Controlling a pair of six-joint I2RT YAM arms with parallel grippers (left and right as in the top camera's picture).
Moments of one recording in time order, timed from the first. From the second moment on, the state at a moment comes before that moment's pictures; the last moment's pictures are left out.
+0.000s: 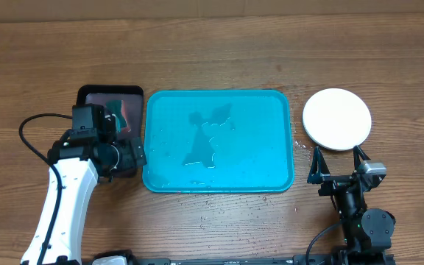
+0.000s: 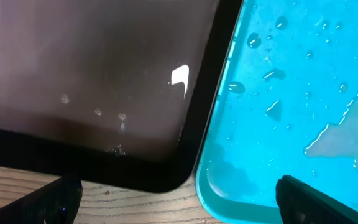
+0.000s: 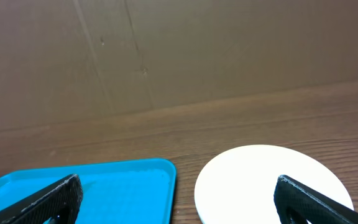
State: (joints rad) left arm 0.10 1.34 0.90 -0.87 0.08 -0.17; right arm 0.03 0.01 0.02 -0.03 -0.07 0.20
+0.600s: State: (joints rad) left arm 0.10 1.36 0.90 -0.87 0.08 -0.17; right arm 0.03 0.01 0.02 -0.03 -0.07 0.20
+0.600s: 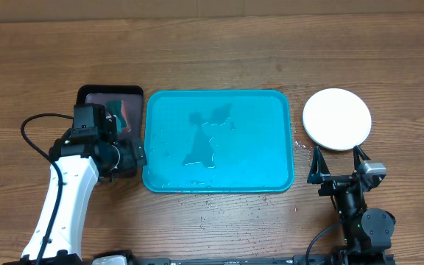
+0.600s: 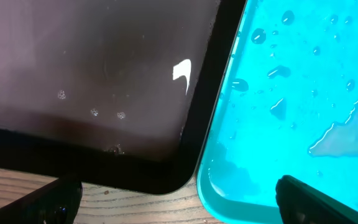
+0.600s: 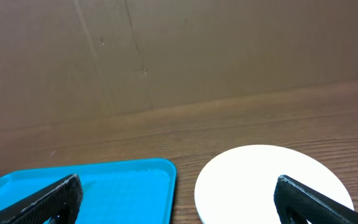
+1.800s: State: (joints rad) left arm 0.10 0.14 0.01 0.26 0.07 -0.22; right arm 0.03 0.01 0.02 -0.03 -0.07 0.20
